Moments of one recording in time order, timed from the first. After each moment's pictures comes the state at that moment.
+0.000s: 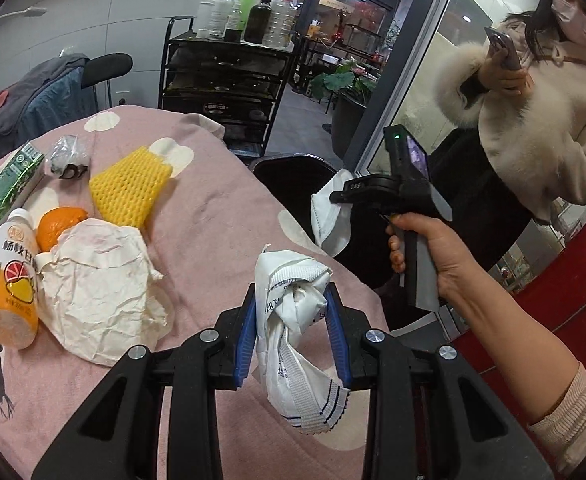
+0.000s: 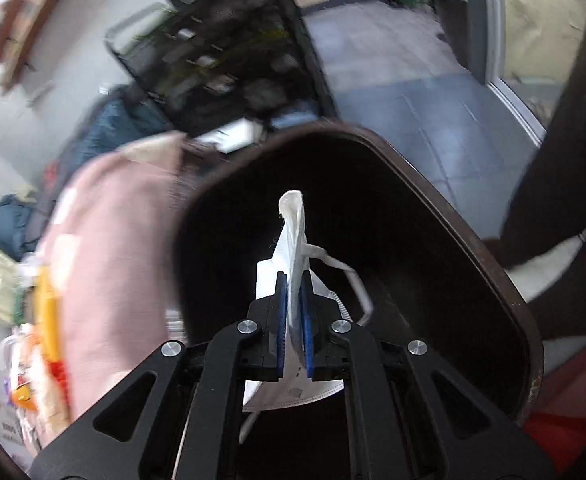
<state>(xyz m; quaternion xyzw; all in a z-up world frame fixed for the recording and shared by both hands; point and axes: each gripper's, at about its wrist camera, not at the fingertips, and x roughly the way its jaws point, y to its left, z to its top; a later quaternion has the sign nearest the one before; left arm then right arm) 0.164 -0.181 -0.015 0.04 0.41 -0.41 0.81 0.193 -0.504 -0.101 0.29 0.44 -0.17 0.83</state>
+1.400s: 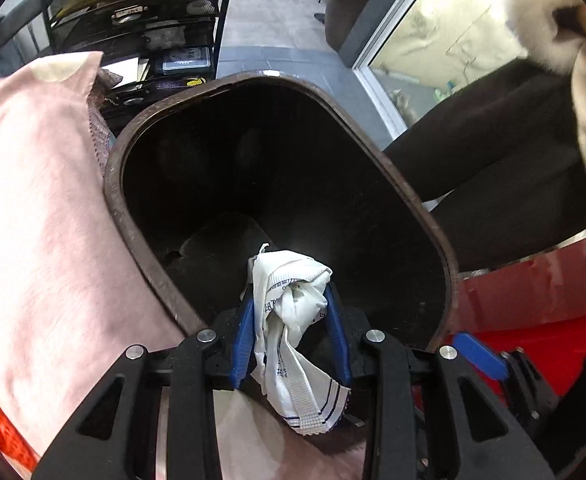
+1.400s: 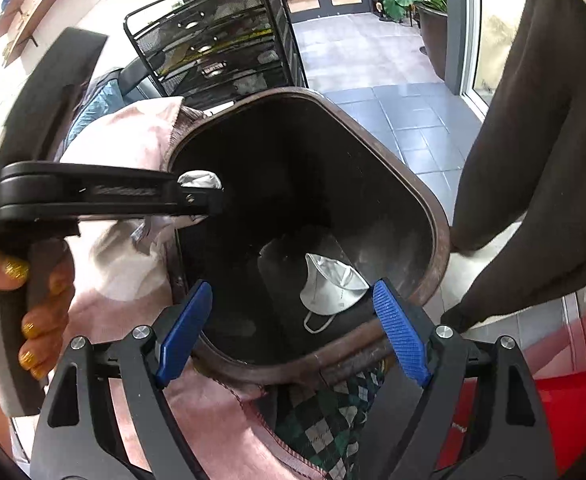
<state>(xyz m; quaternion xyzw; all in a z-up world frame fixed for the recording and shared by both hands) 0.277 -0.398 -0.101 0.15 0.58 -0.40 0.70 0.087 -0.454 -0.079 0.24 0.44 -0.20 0.84</state>
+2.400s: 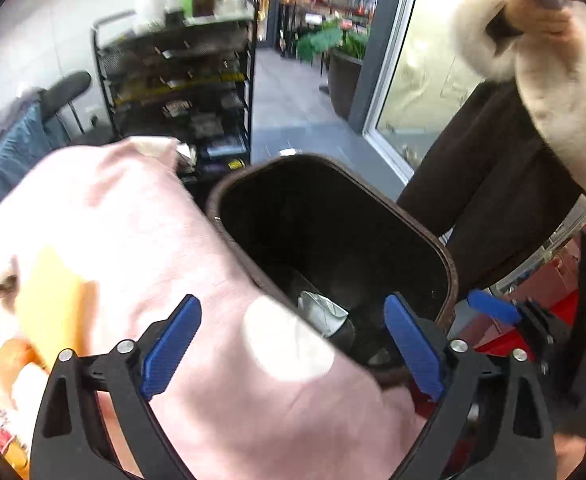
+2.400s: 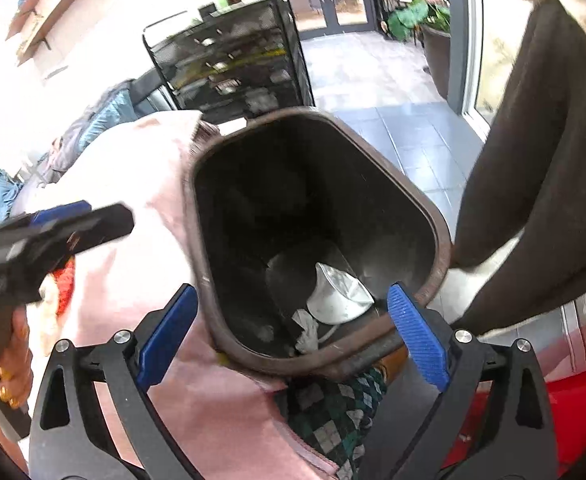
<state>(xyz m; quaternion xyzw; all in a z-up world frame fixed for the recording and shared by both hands) 0.224 -0.303 -0.029 0.15 0.41 -0.41 0.80 0.078 -0.427 -0.057 0.21 0.40 -0.19 0.87</state>
